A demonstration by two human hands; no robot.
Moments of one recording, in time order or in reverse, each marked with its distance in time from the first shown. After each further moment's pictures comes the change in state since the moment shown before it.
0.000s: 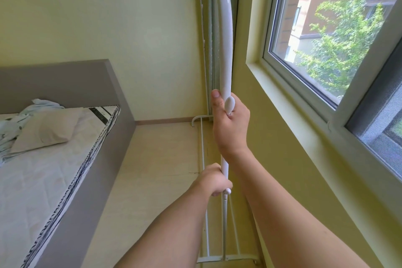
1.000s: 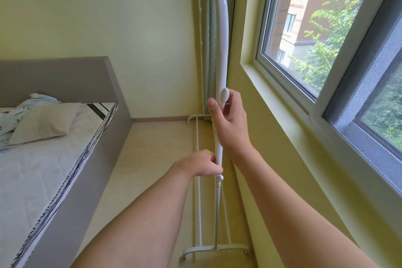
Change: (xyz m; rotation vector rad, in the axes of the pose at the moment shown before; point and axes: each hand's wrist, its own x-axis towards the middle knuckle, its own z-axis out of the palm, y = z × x) left_hand -0.048 -0.020 -0.012 -0.116 -0.062 0.198; right_hand -0.045 -0.015 -0.041 -0.104 -0.160 -0.017
